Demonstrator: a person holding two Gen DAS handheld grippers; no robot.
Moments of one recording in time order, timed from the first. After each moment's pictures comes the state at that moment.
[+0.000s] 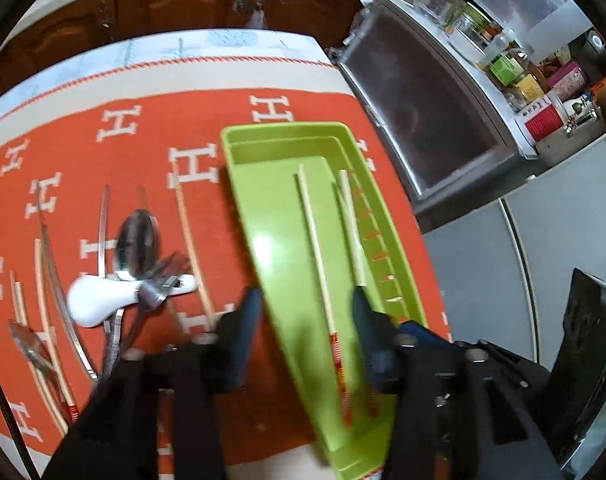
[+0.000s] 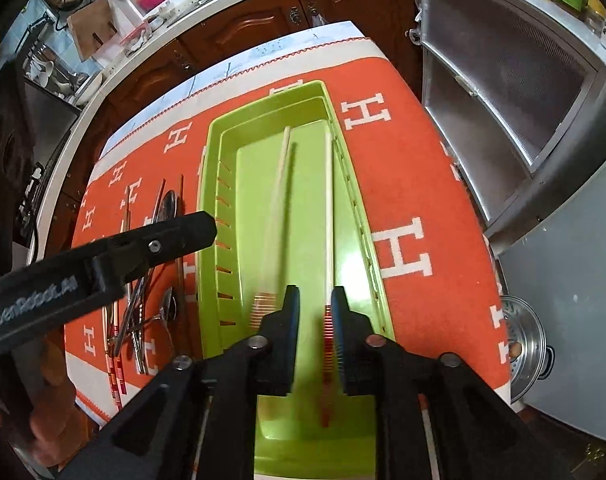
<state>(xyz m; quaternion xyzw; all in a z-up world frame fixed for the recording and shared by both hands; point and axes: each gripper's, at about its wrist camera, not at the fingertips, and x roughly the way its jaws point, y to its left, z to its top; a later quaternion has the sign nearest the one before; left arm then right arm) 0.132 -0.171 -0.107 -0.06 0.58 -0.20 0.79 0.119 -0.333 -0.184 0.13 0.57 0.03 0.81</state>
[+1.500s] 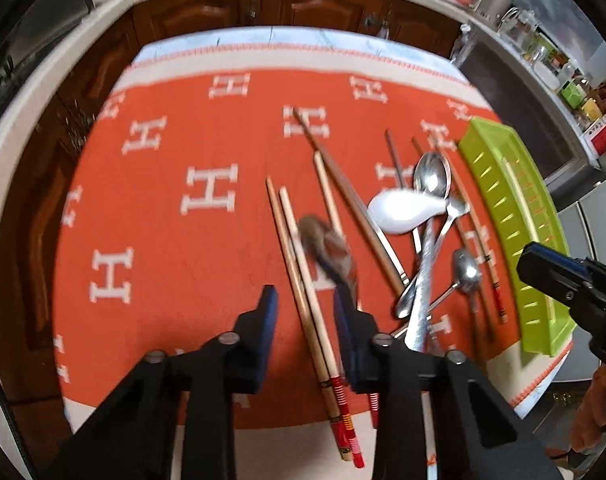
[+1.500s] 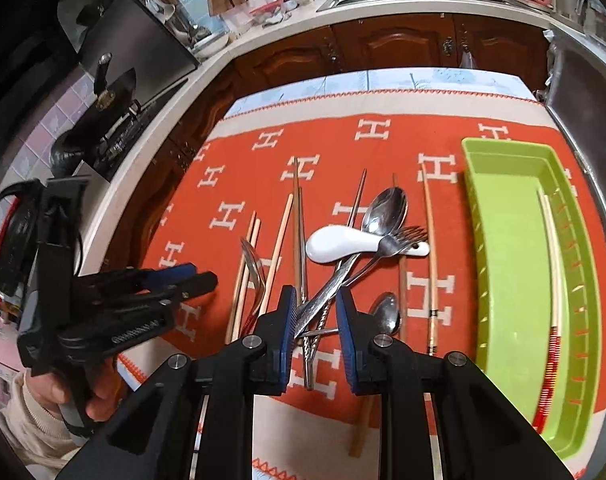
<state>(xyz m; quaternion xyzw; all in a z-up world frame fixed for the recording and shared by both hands) 0.081 0.065 -0.135 -0.03 0.57 -0.08 0.82 0.107 -0.124 -0.128 0.07 0.53 0.20 0.82</state>
